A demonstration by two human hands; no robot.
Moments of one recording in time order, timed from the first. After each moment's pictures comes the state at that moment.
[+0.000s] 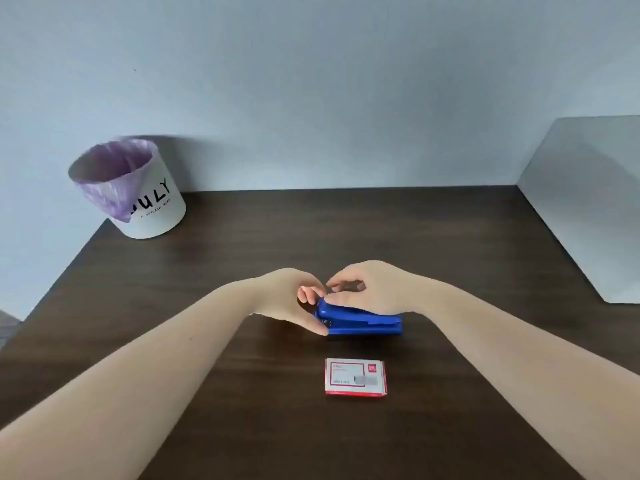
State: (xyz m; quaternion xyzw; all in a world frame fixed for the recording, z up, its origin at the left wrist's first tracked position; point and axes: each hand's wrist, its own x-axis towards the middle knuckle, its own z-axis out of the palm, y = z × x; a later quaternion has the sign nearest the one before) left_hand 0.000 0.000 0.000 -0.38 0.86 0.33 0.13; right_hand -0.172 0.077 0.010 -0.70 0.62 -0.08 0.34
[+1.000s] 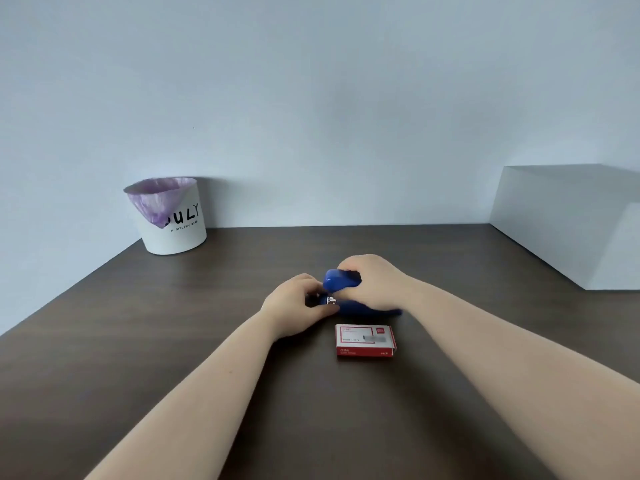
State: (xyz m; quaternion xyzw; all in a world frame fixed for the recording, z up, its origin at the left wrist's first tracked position) left_hand 0.019 0.049 -0.074 -0.39 0.86 0.22 -0.23; right_hand -0.142 0.110 -0.033 -0.70 0.67 -0.23 0.13
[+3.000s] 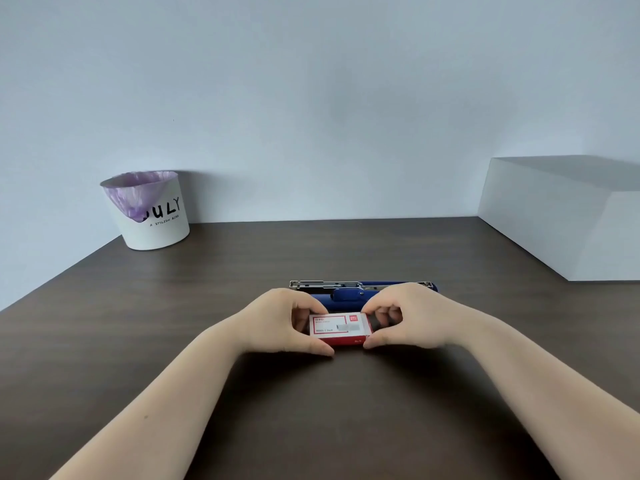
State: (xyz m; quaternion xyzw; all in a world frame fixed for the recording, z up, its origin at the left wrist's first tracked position) left_hand 0.028 0.089 -0.056 -0.31 0.91 0.26 -0.12; right_hand -0.190 0.185 -0.046 -0.73 0.63 -0.18 0.18
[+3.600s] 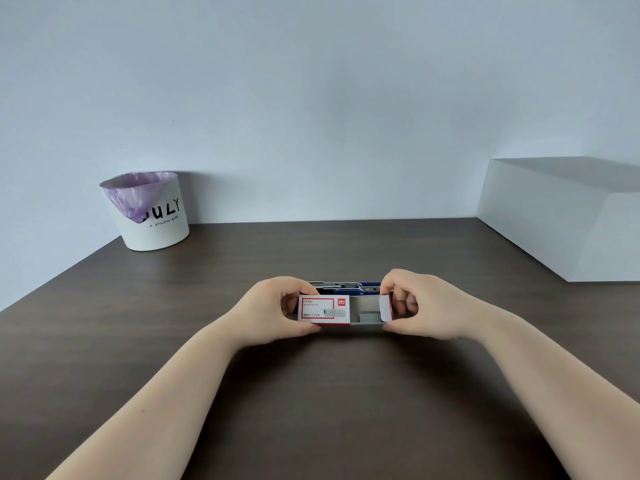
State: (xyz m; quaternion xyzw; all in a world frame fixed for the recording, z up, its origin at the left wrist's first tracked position) left_hand 0.031 0.073 -0.067 -0.30 0.87 0.29 -0.25; right_hand -0.210 0.190 -0.045 -0.71 0.66 -0.21 0.14
